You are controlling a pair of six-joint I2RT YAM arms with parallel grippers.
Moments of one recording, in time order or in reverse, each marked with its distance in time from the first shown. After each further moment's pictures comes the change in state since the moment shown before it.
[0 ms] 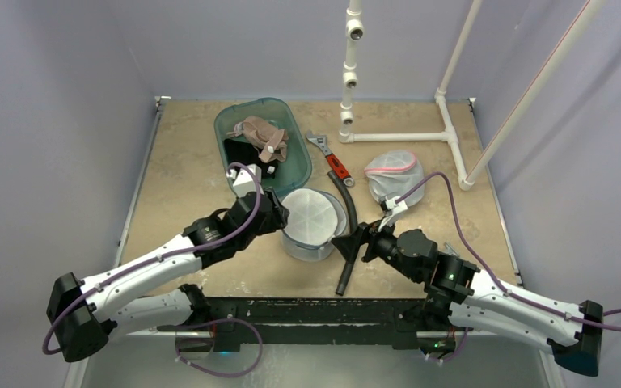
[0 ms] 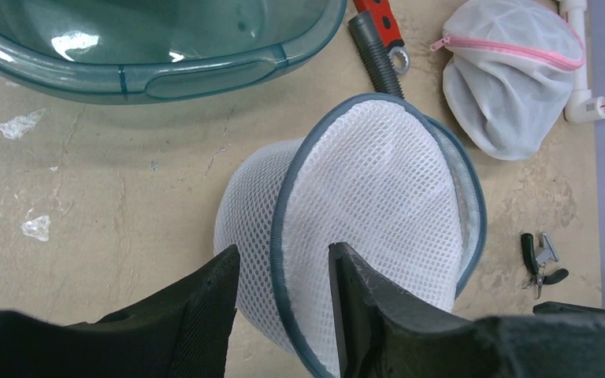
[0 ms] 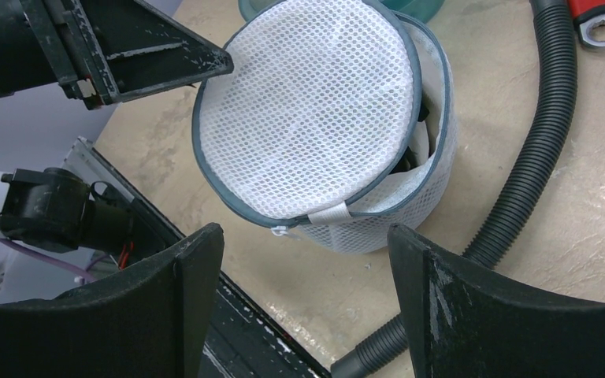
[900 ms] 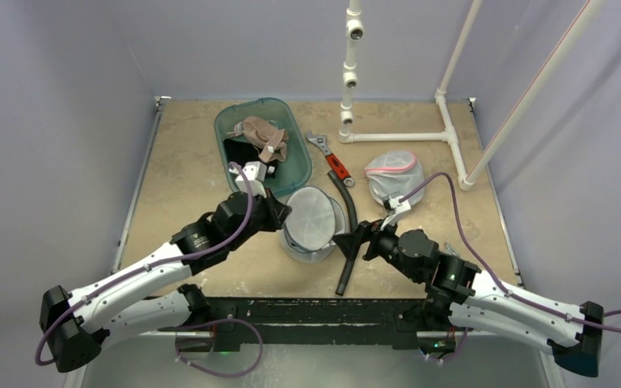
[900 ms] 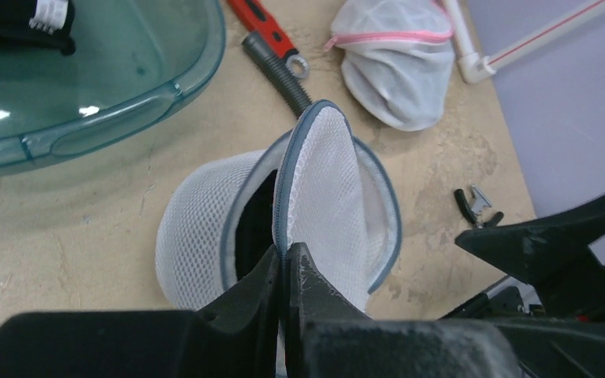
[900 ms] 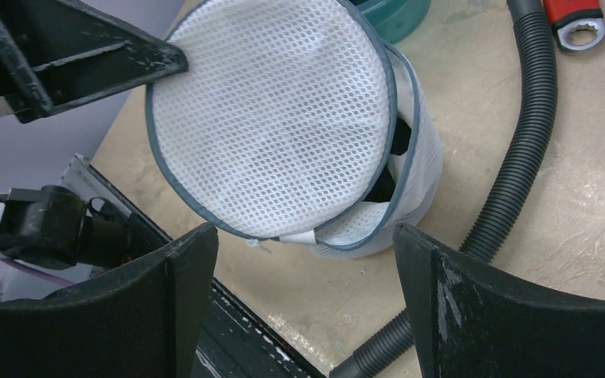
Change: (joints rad) left arm 0.015 -0.081 -0.041 0.145 0.154 0.164; right arm 0.000 -0.005 0.000 -0.003 0.034 0.011
